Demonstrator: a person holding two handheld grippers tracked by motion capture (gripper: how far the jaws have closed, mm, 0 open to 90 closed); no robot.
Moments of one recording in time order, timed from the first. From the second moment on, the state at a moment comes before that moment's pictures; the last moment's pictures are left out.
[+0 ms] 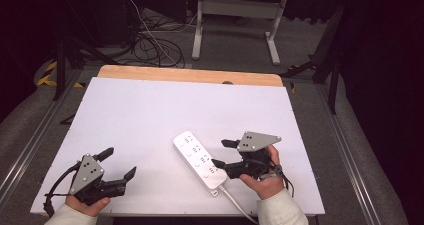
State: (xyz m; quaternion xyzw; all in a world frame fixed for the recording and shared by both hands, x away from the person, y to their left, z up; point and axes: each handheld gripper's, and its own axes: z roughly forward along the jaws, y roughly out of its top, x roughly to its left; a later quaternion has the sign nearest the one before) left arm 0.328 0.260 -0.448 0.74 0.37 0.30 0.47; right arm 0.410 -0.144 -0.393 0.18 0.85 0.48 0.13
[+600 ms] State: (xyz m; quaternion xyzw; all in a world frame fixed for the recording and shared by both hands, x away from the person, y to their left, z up) left arm 0.328 0.261 -0.448 0.74 0.37 0.30 0.47; right arm 0.415 -0.120 -0.400 0.17 0.86 0.47 0.10
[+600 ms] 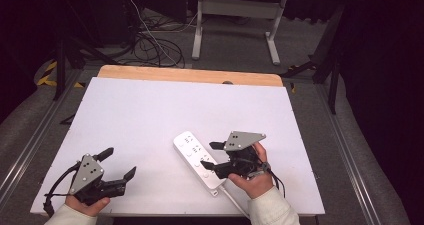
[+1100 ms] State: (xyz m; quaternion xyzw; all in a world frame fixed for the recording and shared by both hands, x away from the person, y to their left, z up) left arm 0.328 0.261 -0.448 0.74 0.37 0.30 0.47; right arm 0.409 -0.119 -0.399 0.20 0.87 0.45 0.08
